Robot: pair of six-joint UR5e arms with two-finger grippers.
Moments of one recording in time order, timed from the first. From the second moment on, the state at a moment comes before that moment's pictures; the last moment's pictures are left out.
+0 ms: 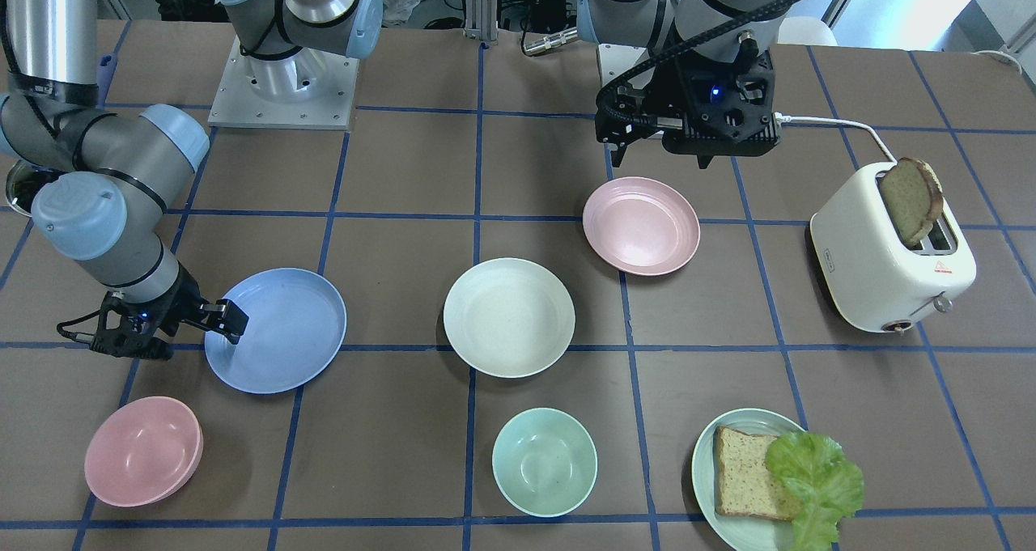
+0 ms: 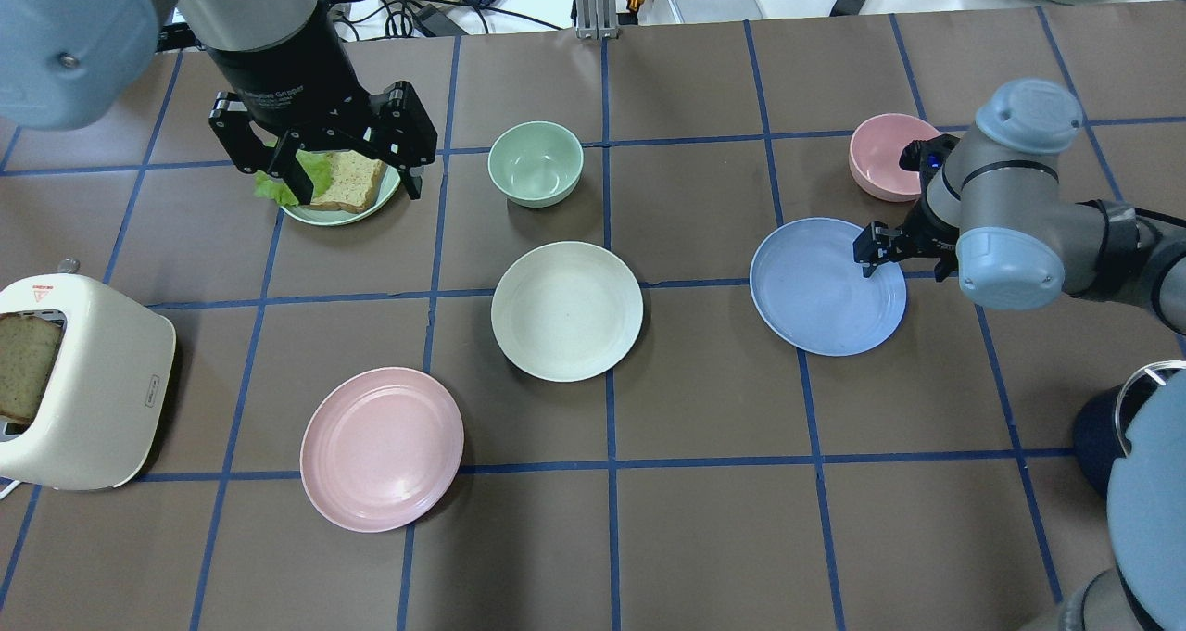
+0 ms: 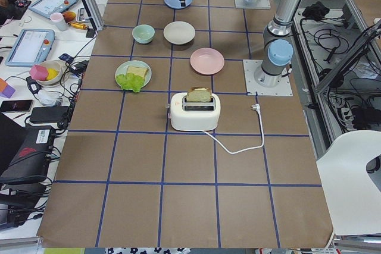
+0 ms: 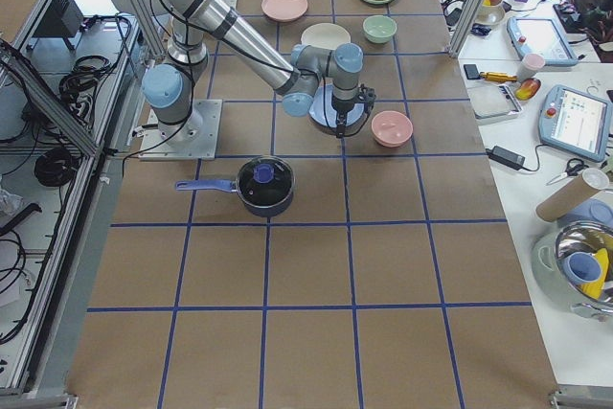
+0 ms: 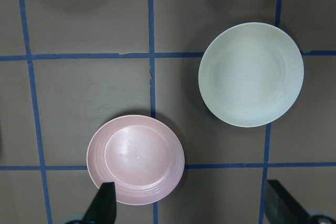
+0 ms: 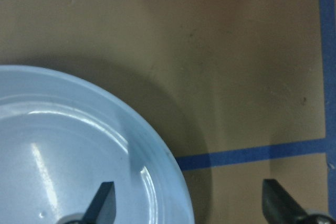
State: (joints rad) left arm -1.67 -1.64 -1.45 -1.72 1.56 -0.10; right arm 1.30 -1.21 2.00 -2.40 -1.58 -0.14
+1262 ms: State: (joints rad) left arm -1.68 -1.61 -2.12 -1.15 1.56 -0.15; right arm 1.30 -1.25 2.01 -2.32 -1.56 -0.14
